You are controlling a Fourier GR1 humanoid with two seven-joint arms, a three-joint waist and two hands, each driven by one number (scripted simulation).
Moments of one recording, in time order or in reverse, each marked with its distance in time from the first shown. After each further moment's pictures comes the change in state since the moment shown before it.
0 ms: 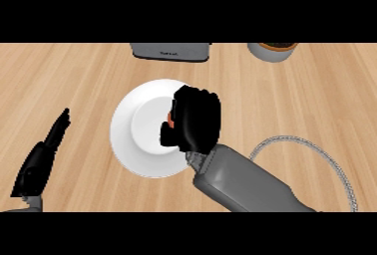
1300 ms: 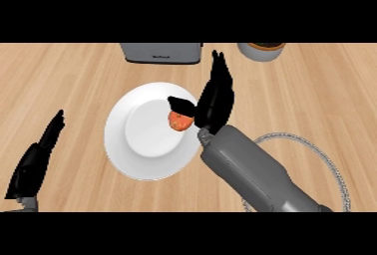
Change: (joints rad) left arm 0.005 0.008 0.028 0.013 0.004 -0.002 0.015; right arm -0.042 0.002 -0.077 0.321 -0.142 -0.805 -0.047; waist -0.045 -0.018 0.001
